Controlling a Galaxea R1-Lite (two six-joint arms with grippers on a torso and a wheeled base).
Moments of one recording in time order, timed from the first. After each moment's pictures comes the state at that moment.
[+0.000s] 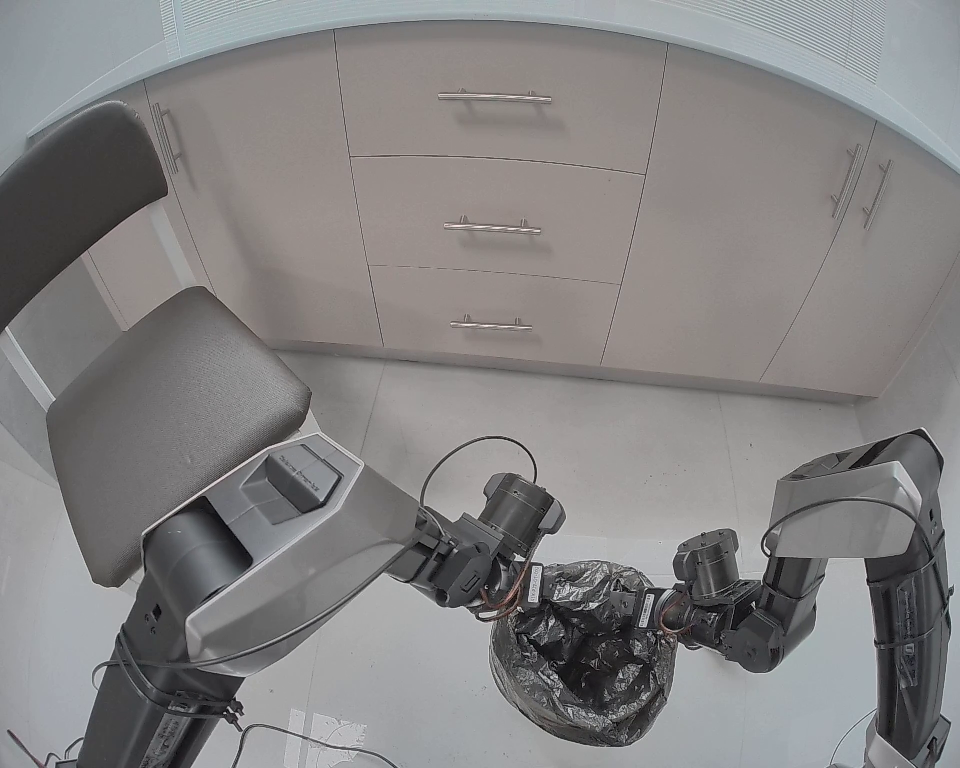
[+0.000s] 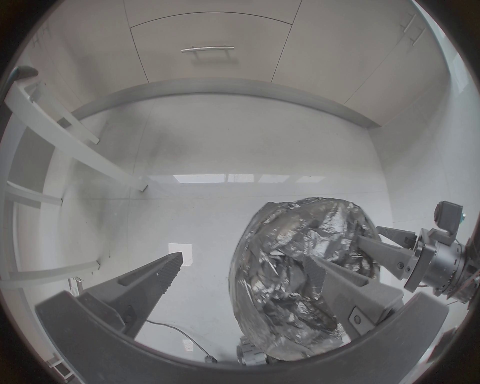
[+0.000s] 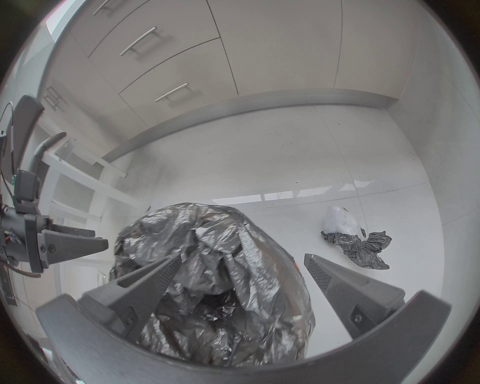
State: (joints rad) left arm -0.74 2.54 -1.55 0.00 0.20 -0.46; right arm 0.41 2.45 -0.58 -1.13 -0.18 0.48
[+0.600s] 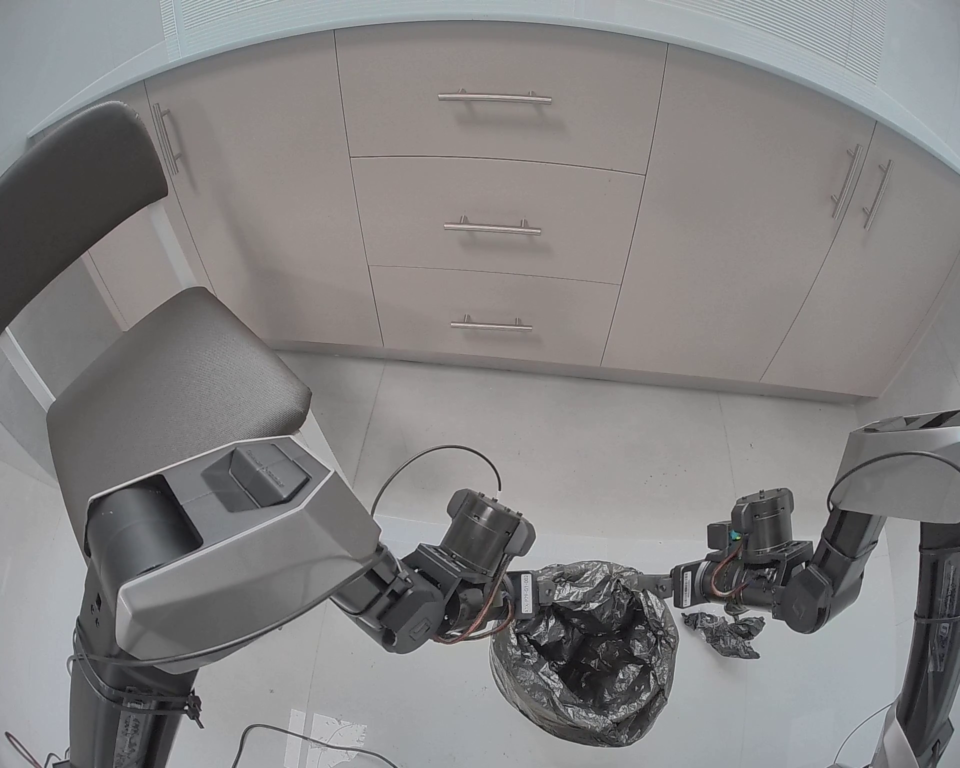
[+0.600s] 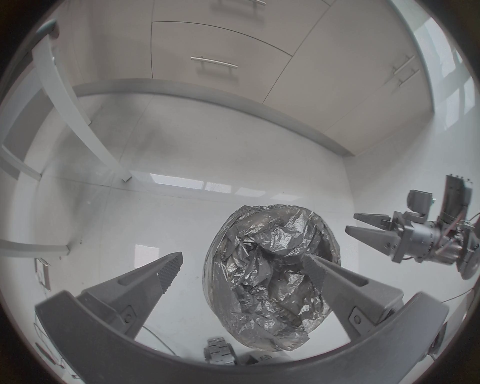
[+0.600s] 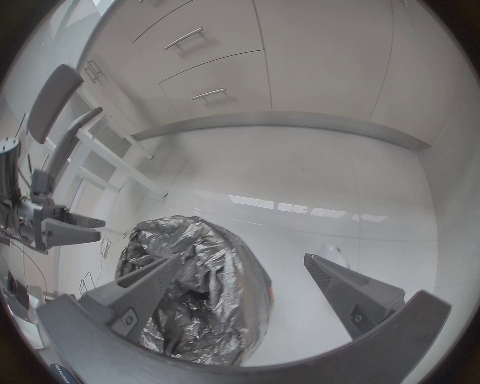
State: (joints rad) left arm -0.74 2.40 -1.18 -0.41 0.09 -0.57; right arm 0.26 2.30 -0.56 -1.04 0.07 0.13
